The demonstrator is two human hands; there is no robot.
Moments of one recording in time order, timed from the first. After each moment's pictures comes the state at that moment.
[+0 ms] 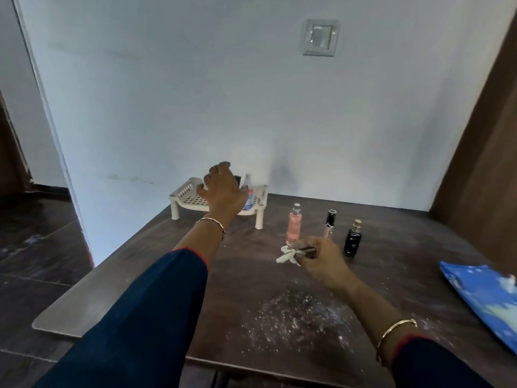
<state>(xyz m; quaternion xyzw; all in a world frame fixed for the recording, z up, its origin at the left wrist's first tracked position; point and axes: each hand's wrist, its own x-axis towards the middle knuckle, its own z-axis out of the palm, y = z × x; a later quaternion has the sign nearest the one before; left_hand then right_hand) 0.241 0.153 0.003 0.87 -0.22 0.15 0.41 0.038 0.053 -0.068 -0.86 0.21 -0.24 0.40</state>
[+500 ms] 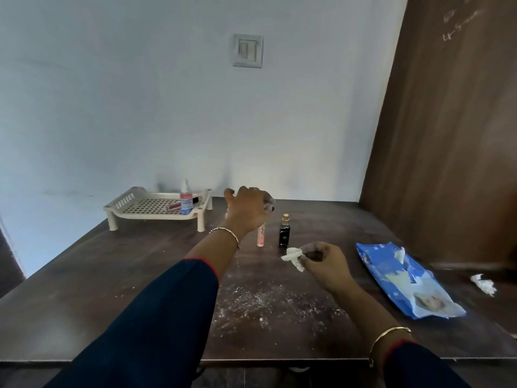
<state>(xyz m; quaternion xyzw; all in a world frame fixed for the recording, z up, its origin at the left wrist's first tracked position) 0.096 0.052 0.009 0.84 -0.47 0.15 0.22 -0.088 -0.013 -0.072 -0.77 0.32 -0.35 0.43</state>
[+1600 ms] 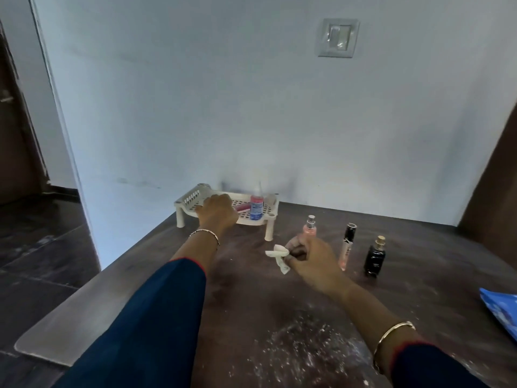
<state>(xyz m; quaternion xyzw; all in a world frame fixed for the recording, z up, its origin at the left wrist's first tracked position) 0.308 0.150 -0.038 0.95 -0.22 0.09 0.22 0.092 0.050 -0.064 -0.88 0.17 -0.25 0.37</state>
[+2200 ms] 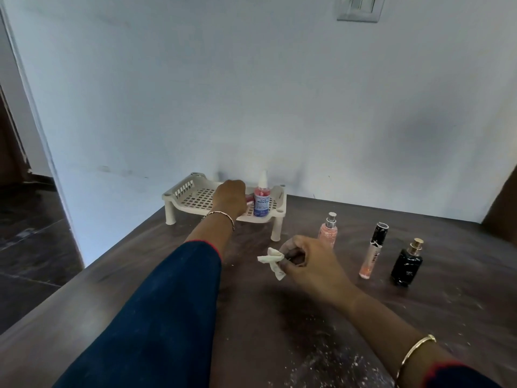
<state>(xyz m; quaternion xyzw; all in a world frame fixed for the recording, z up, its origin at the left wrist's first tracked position) 0.375 0.090 -0.056 0.93 -0.31 0.12 0.15 0.138 0.045 -0.086 -0.89 0.12 -0.25 0.36</state>
